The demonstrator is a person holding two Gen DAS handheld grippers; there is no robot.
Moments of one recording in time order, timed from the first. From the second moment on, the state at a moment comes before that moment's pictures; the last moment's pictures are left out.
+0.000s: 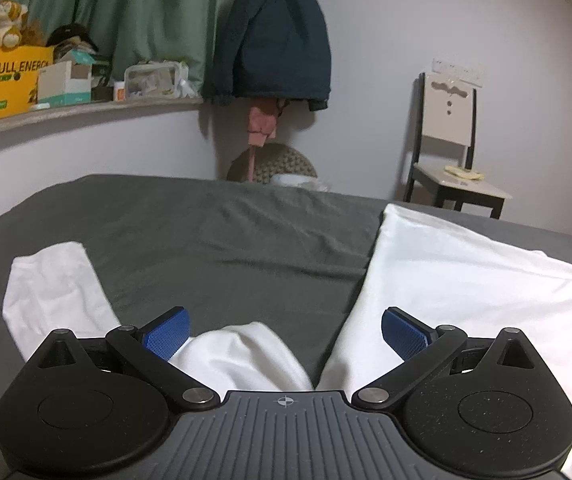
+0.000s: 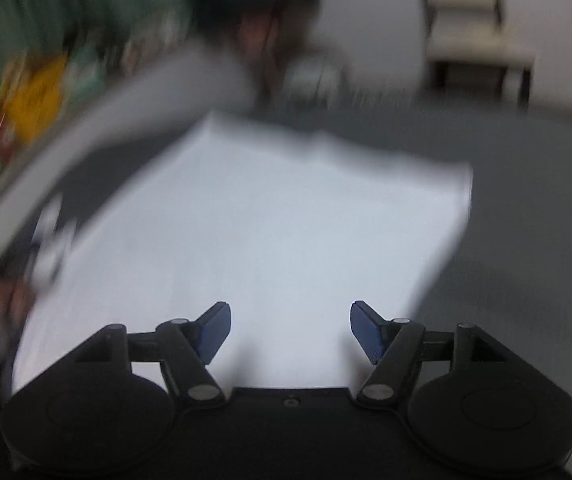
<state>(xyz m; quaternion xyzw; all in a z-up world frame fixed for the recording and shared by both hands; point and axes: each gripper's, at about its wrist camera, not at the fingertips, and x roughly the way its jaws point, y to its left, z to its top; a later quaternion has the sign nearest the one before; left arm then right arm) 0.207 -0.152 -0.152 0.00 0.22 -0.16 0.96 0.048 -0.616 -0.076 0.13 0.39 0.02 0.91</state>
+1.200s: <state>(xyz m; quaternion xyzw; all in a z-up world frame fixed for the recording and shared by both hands) 0.211 -0.155 -0.158 0.00 0.20 -0.18 0.96 0.284 -0.512 -0.126 -0.17 0.49 0.04 0.85</state>
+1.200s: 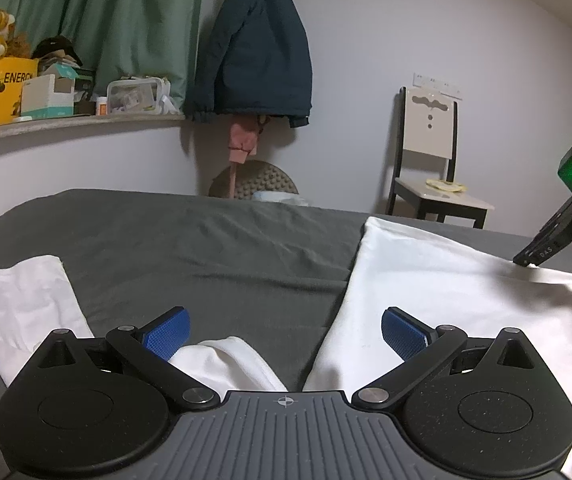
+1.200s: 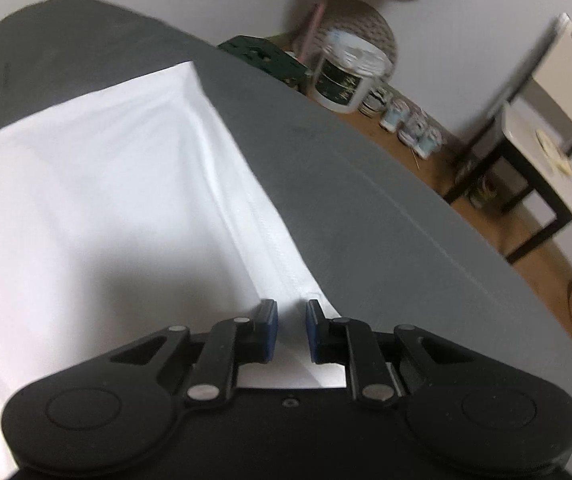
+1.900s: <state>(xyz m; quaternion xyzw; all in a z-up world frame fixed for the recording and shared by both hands) 0.211 -0.157 -0.161 0.00 0.20 -0.19 0.96 0.295 -0.527 -0.126 -0.19 0.48 0.07 0.85</state>
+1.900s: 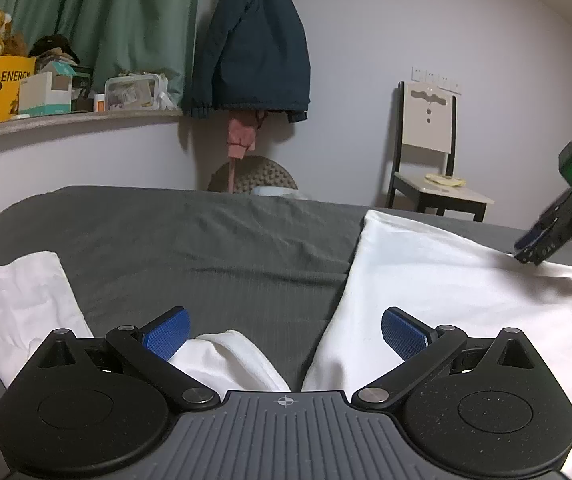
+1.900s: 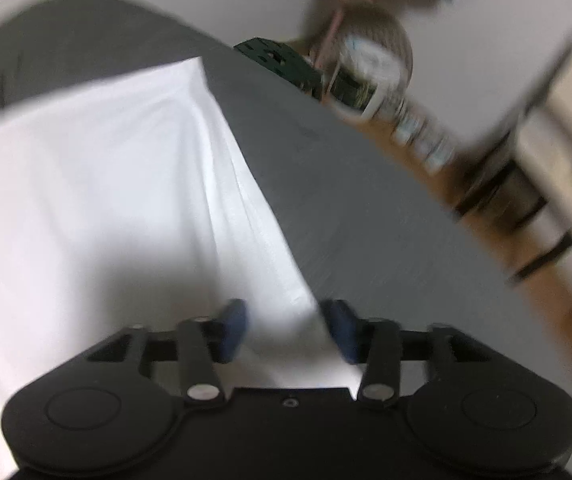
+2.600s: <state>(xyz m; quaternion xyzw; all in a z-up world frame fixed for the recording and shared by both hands) 0.210 -0.158 -0.160 0.00 0.21 -0.19 0.96 0.293 -0.543 -0.126 -0.14 0.48 0.07 0.86</state>
